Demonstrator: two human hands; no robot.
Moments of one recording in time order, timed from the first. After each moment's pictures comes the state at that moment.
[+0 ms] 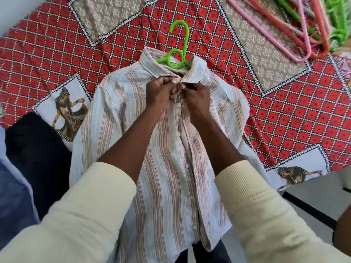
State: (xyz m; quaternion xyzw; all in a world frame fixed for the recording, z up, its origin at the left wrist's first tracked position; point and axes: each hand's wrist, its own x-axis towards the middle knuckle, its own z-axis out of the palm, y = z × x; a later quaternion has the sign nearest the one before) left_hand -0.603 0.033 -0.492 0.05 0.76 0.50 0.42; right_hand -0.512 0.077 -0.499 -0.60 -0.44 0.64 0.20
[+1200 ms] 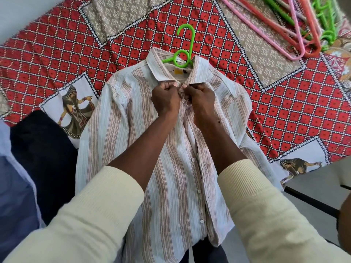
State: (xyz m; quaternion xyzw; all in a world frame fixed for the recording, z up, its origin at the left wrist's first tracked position) left_hand -0.581 0.017 -0.482 -0.01 0.81 0.50 0.30; right_hand -0.508 0.055 -0.485 -0.59 -0.35 0.68 0.26
